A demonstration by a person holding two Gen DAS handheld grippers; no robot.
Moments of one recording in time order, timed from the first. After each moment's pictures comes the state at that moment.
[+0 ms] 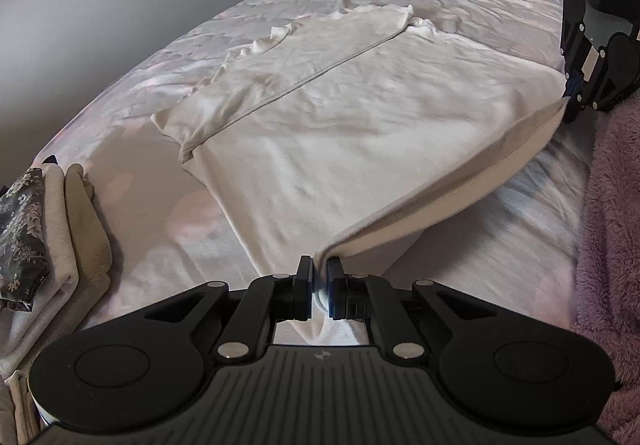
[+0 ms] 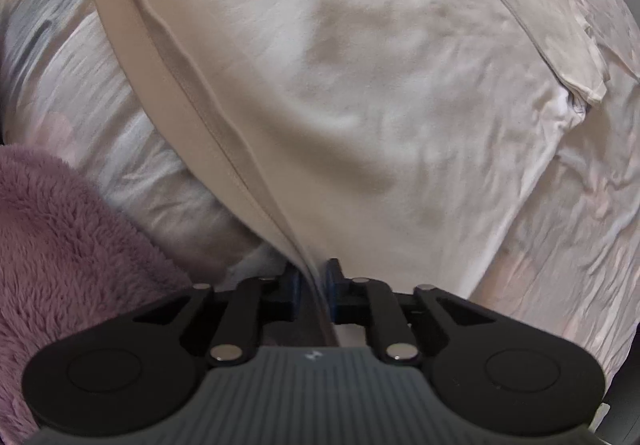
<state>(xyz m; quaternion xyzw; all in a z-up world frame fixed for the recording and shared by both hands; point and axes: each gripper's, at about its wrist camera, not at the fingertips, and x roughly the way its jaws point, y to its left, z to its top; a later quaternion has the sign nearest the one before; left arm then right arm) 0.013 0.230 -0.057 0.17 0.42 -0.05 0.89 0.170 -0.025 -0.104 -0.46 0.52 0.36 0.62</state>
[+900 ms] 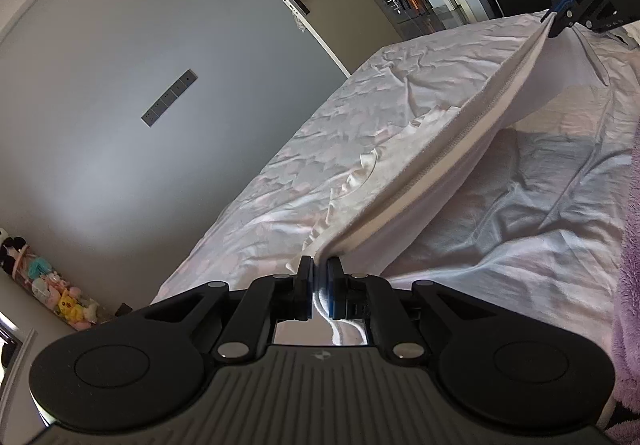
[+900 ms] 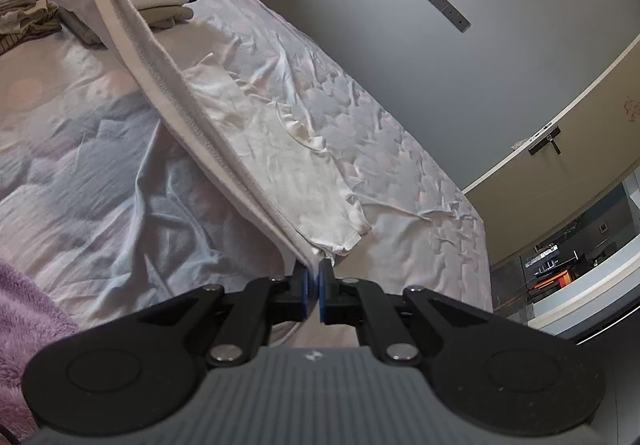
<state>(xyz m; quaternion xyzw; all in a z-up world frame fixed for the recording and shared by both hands) 0.001 0.176 0.083 0.34 0.28 0.04 0.90 0.148 -0.080 0.066 -0.43 0.20 0.31 0.83</state>
